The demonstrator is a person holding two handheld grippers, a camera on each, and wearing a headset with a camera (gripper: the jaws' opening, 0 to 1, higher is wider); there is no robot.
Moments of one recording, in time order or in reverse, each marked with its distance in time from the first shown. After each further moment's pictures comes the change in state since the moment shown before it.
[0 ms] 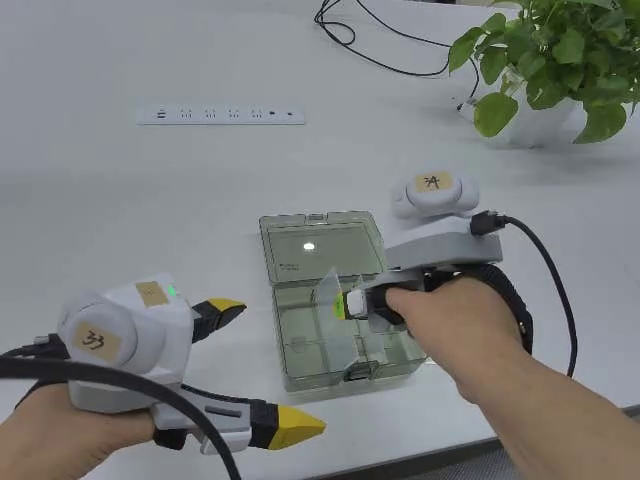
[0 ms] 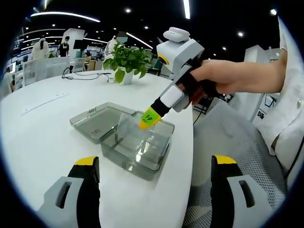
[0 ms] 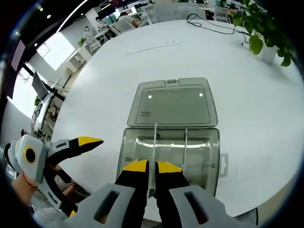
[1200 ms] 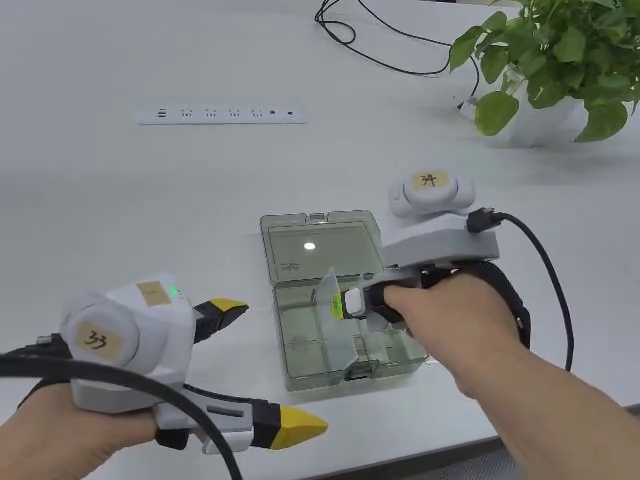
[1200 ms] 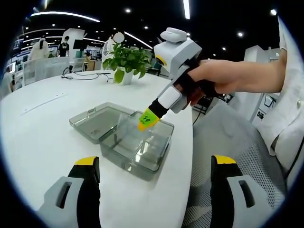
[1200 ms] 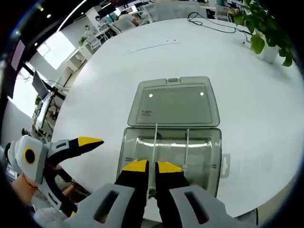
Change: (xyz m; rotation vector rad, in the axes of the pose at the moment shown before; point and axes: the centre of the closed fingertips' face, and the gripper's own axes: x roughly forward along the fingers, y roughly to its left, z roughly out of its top) left arm 0.000 -0.002 0.001 -0.001 -0.003 -0.003; right arm 0.002 0.002 -0.001 0.000 0.013 0.008
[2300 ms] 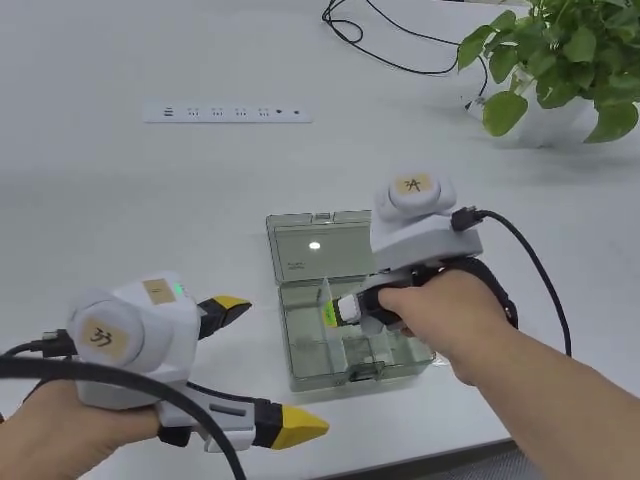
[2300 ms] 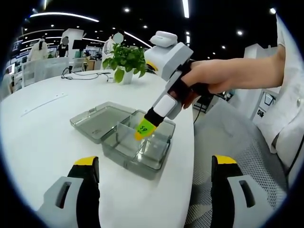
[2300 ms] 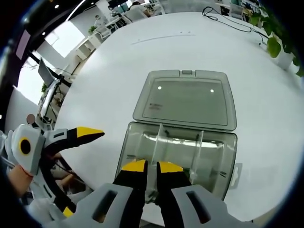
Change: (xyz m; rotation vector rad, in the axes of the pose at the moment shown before) left arm -0.001 0.004 -0.002 0.012 0.011 0.001; right arm 0.021 0.007 -0.007 -0.084 0.079 0.072
